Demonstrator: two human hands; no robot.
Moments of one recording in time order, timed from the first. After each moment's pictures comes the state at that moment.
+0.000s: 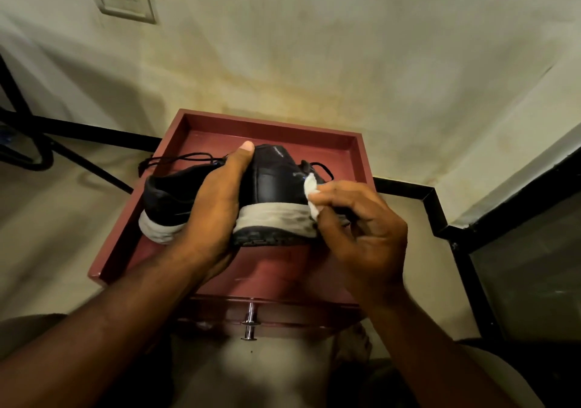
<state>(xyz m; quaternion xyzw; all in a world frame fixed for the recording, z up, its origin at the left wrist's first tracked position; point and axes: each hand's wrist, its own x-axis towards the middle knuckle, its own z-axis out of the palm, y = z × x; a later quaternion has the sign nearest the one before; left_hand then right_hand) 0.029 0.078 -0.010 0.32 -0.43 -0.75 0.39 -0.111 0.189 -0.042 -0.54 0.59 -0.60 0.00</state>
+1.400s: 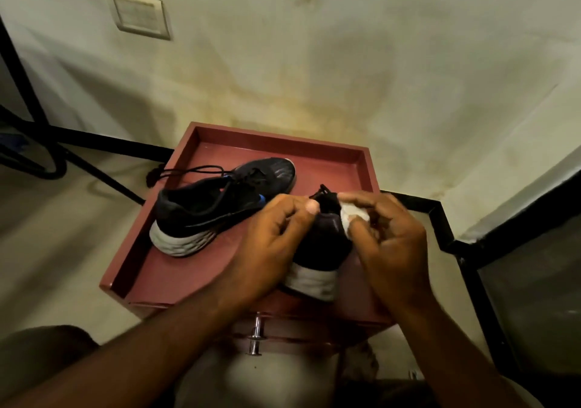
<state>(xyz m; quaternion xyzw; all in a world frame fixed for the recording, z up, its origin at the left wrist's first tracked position) 0.010 0.084 -0.071 0.24 -0.71 -0.53 0.40 -0.139 0.188 -0.048 -0.51 0.68 -0.53 0.00</state>
